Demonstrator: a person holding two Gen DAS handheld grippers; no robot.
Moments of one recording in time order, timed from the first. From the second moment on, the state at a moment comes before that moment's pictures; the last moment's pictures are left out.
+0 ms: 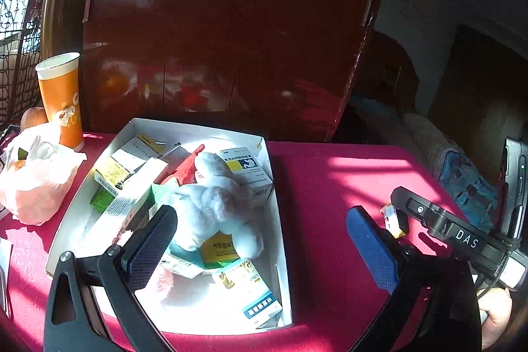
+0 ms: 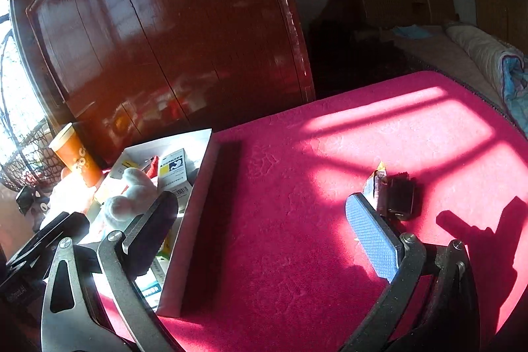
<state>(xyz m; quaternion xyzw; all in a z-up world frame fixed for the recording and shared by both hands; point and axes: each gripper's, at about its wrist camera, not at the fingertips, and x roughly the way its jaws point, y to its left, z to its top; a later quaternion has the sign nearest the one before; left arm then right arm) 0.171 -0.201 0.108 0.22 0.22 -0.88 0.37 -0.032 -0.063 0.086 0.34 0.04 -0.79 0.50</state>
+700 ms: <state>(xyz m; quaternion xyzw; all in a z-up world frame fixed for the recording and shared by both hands) 0.090 -0.150 0.055 0.32 0.19 -0.89 0.27 -0.166 -0.010 0.020 0.39 0.10 -0.84 0.36</state>
